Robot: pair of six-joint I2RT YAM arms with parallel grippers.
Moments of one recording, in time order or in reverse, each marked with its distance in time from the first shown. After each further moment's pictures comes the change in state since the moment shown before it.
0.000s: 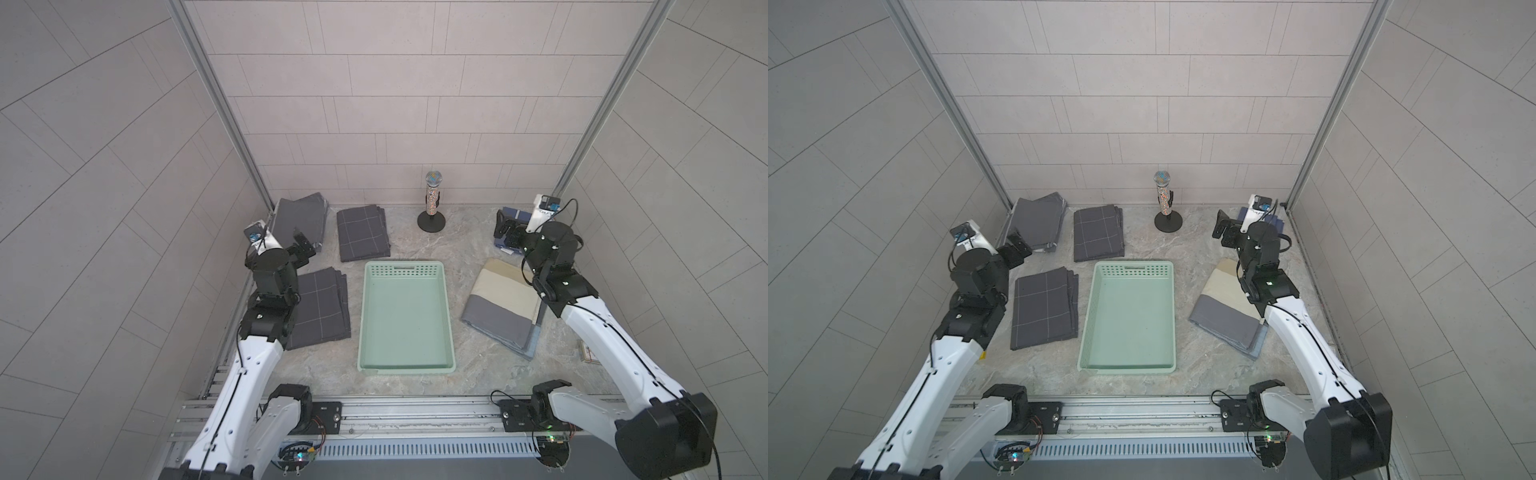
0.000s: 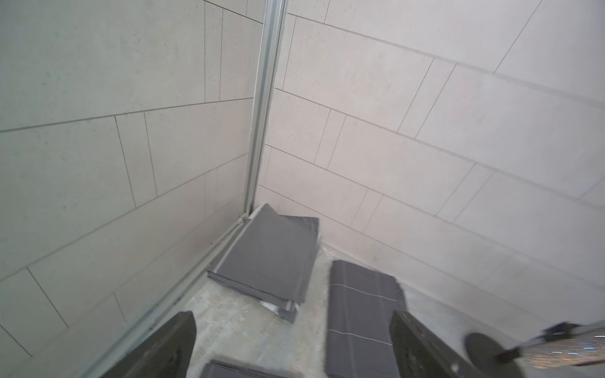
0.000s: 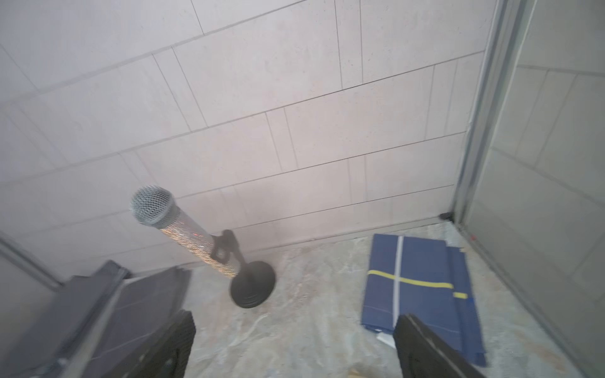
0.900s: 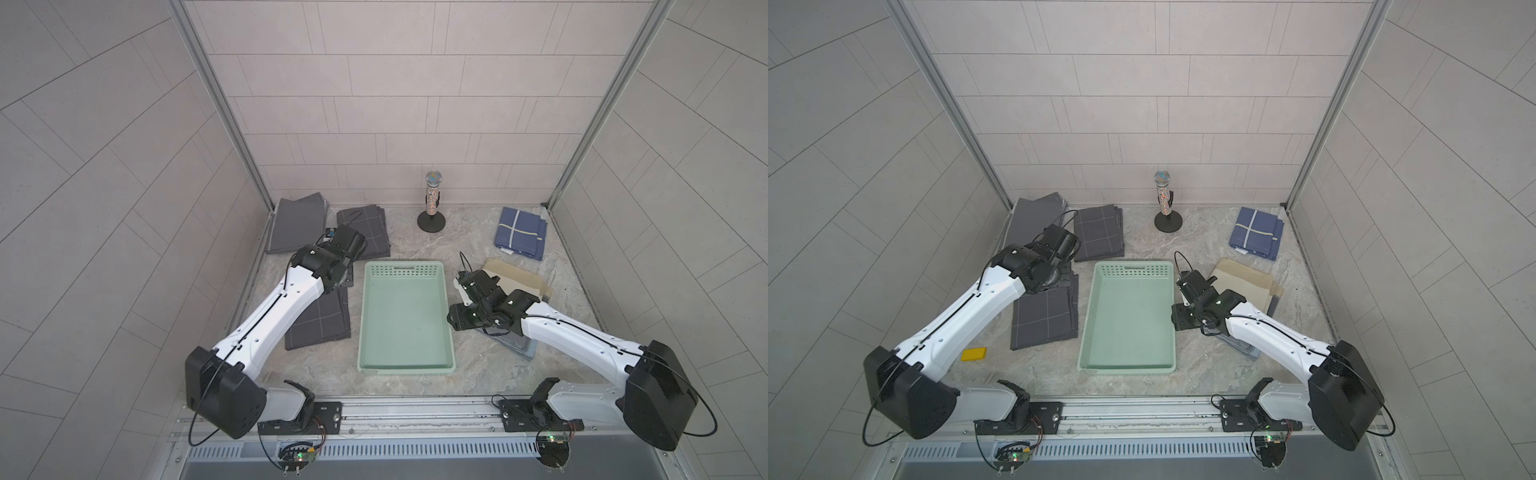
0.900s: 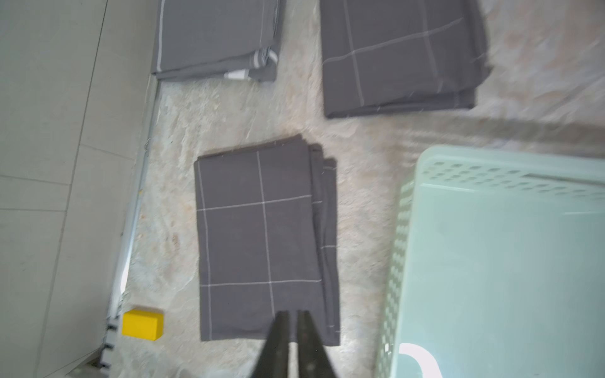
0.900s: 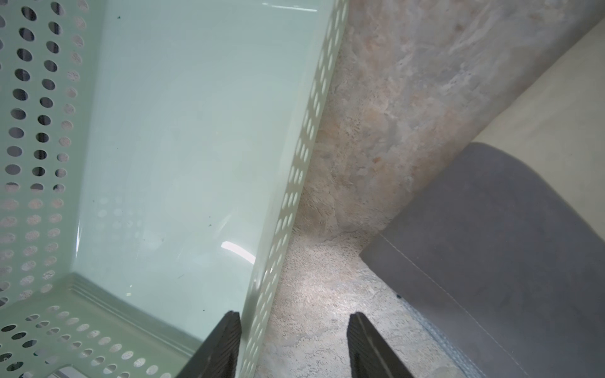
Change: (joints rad) left arm -0.374 0.519 0.438 -0.985 -0.099 -0.085; right arm 0.517 0.153 -0.146 -0.589 -0.150 0.126
